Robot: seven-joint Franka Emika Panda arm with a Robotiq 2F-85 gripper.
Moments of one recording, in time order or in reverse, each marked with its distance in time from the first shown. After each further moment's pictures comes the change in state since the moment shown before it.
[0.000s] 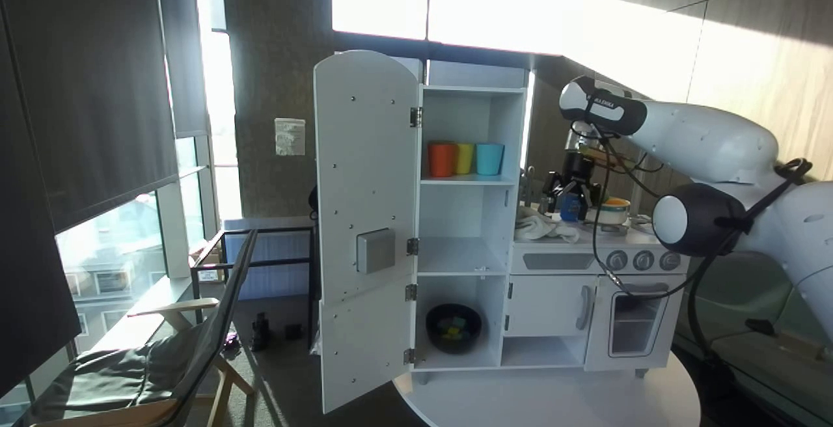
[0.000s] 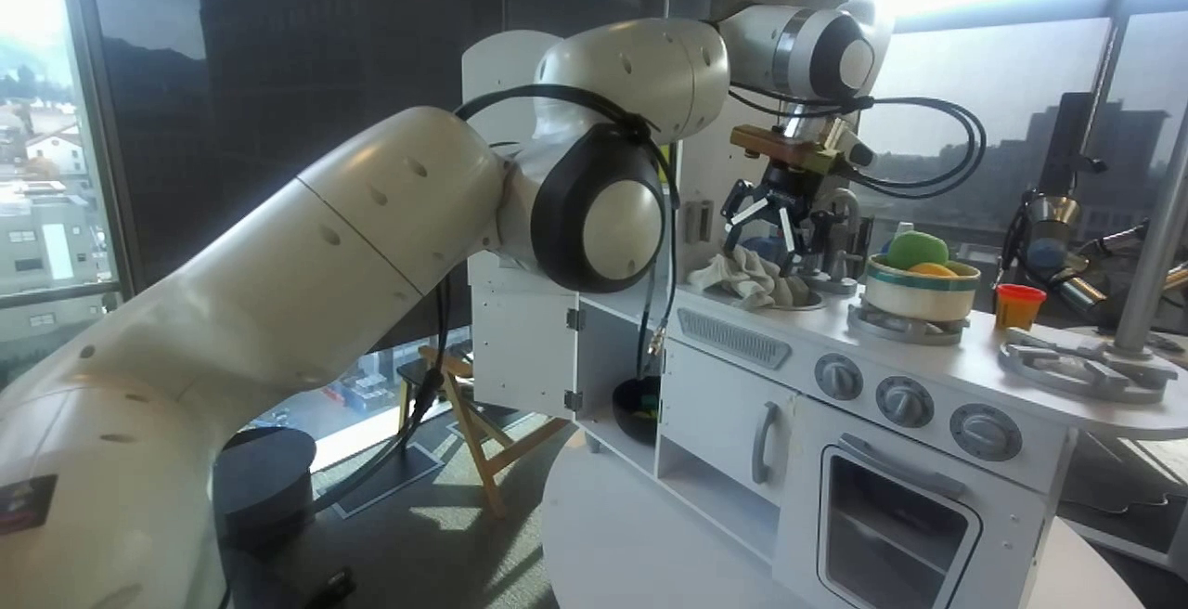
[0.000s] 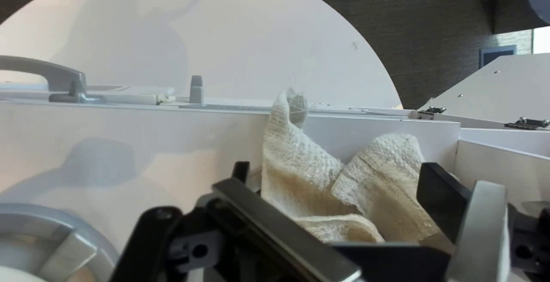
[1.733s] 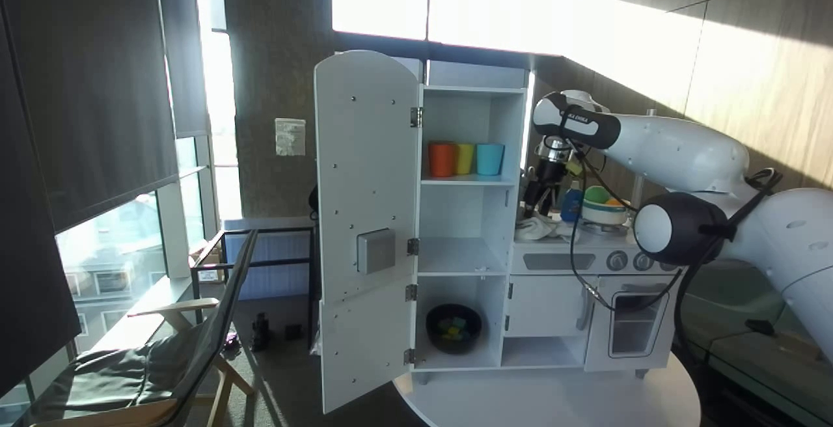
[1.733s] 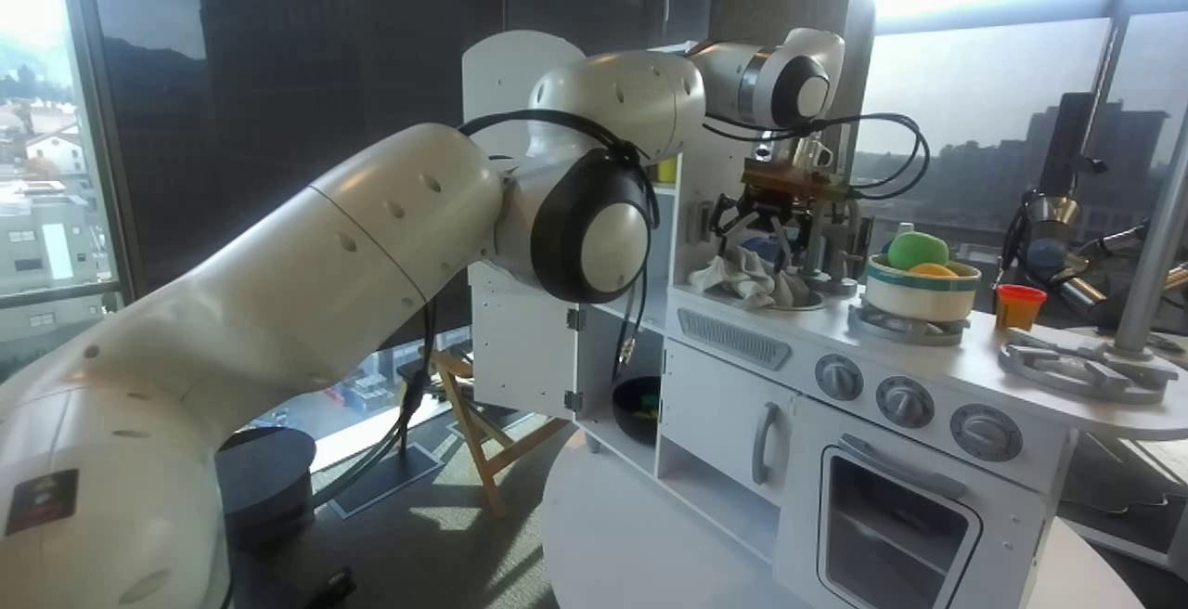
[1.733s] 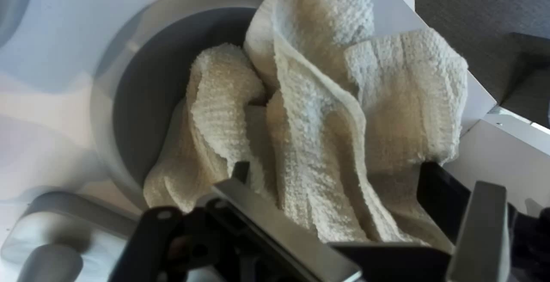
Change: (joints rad) arm 0.074 0.052 0.039 0.001 -0.067 0.255 -0.528
